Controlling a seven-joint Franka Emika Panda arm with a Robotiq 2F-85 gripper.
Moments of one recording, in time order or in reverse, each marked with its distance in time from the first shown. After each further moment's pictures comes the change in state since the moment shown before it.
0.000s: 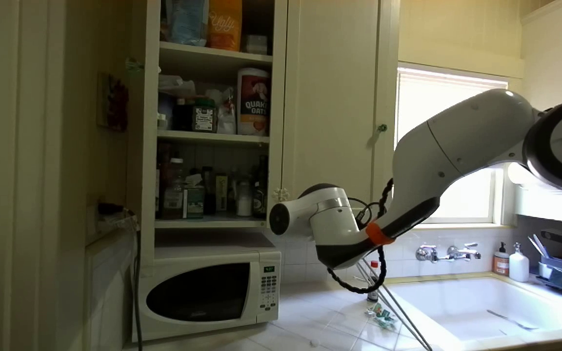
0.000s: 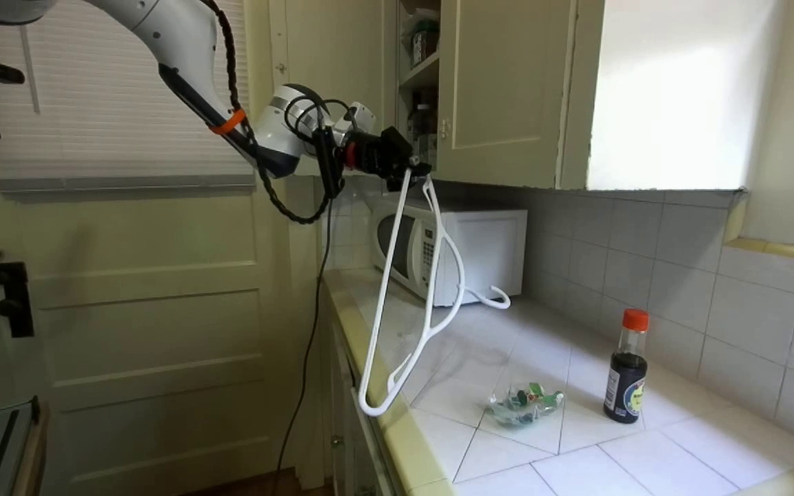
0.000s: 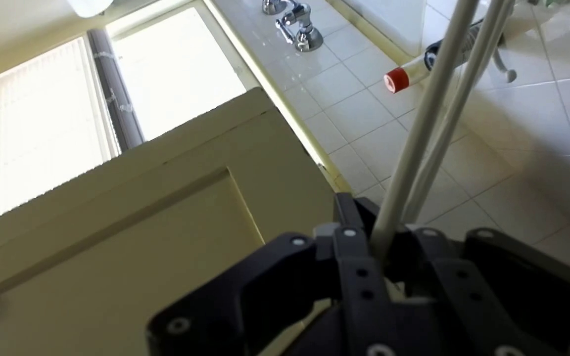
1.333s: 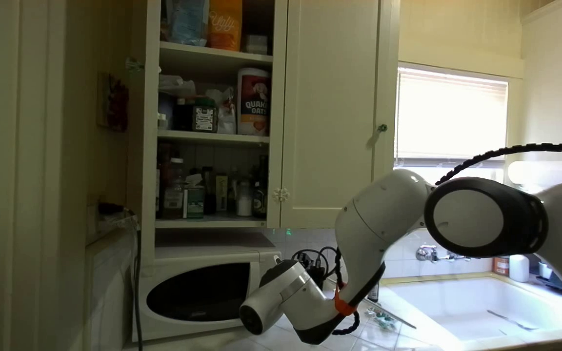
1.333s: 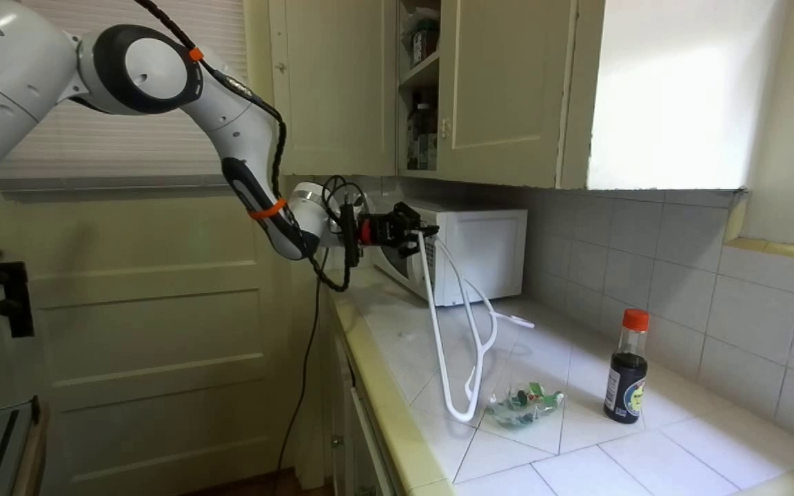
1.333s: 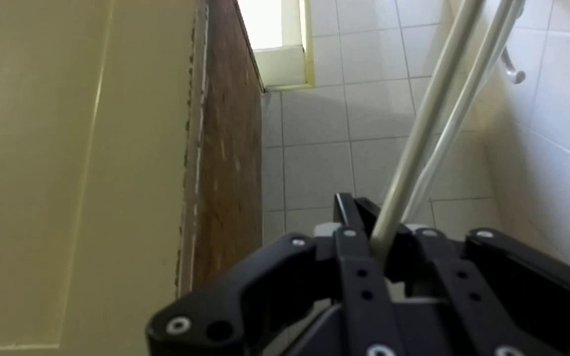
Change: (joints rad) arm 0.087 0.444 -0.002 0.192 -0.382 -0.098 -0.062
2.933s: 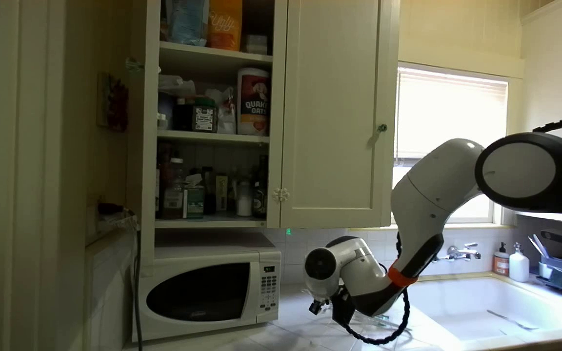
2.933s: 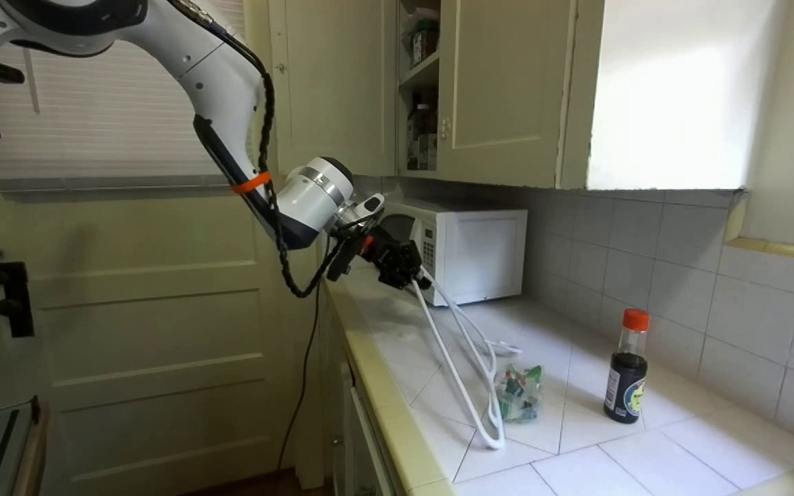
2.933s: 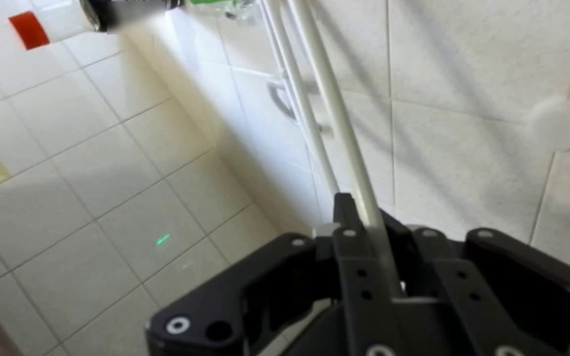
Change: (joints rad) arm -0.275 -0.269 -0.001 -0.309 0.268 0.862 0.082
